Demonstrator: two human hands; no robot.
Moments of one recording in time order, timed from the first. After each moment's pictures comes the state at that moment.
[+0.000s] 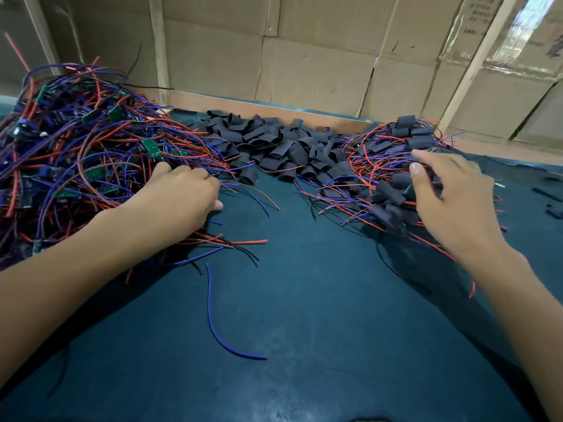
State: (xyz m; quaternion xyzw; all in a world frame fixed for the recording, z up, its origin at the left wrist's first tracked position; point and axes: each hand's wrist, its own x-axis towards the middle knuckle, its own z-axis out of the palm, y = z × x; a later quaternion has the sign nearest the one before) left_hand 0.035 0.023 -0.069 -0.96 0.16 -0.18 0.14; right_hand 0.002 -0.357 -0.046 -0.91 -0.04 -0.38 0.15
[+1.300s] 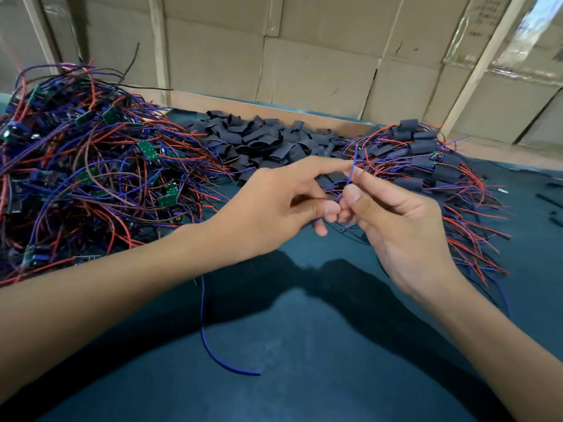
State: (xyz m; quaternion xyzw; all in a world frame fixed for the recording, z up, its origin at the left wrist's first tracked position) left_hand -0.005 -0.076 -0.040 -0.78 0.38 -0.11 -0.48; right_hand -0.017 -0.276 -0.065 -0.66 -0.19 -0.13 0.71
